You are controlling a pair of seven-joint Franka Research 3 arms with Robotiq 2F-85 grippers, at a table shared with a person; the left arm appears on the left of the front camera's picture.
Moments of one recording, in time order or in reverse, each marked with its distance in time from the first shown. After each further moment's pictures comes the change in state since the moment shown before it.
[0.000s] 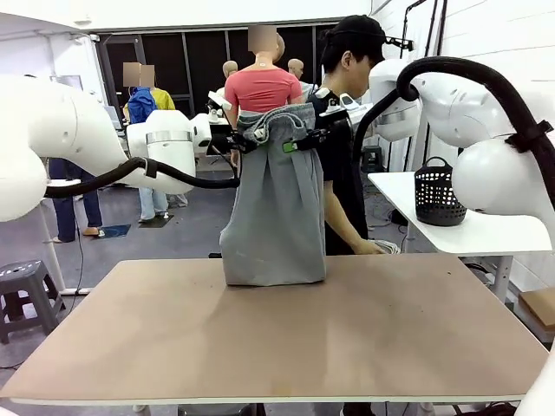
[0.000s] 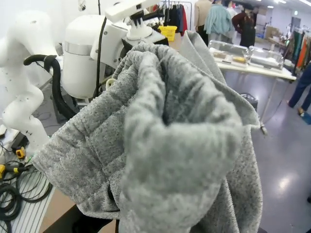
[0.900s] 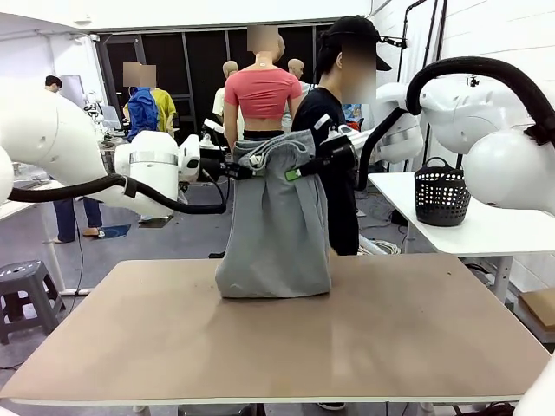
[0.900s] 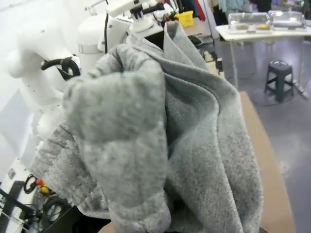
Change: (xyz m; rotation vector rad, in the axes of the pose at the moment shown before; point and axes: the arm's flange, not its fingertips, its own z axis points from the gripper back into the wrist) left arm -0.043 -0.057 0.038 -0.144 0.101 0.243; right arm -0.066 0.036 -0.019 0.139 0.030 -0.293
